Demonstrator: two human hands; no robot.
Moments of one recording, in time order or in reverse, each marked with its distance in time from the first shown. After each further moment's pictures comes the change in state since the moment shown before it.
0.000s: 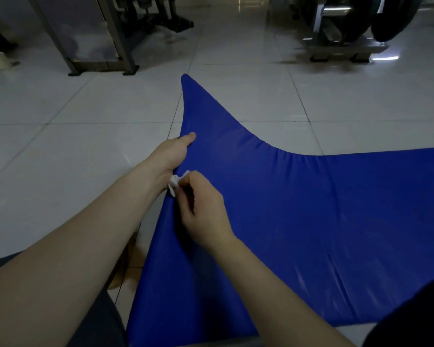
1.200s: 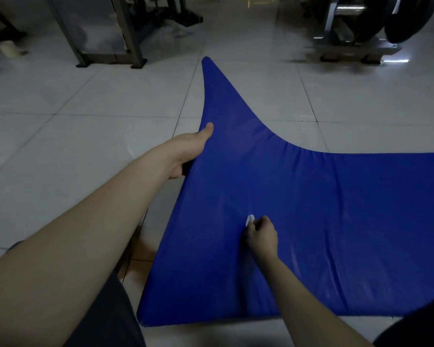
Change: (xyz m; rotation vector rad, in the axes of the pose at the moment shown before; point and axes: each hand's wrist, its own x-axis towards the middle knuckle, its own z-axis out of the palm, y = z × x) left_hand -0.010 0.012 -0.002 0.239 -0.210 -0.066; right_hand -0.074 0.143 -0.028 -0.115 0.154 0.917
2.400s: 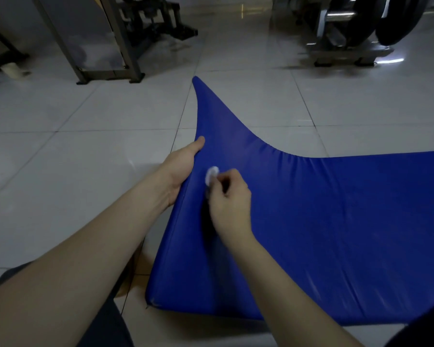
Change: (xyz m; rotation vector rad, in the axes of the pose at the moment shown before) left_hand -0.016 -0.012 0.008 -0.307 0.046 0.112; right_hand -0.059 -0.158 -0.005 0.372 -0.047 -0.426
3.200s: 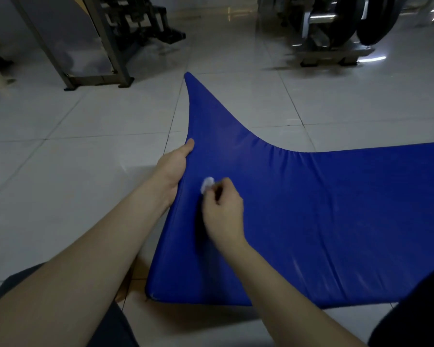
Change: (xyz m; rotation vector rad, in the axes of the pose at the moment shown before) left_hand 0.005 0.000 0.005 -0.101 0.091 0.003; right_hand -0.012 0.005 0.001 -0.103 0.027 0.037
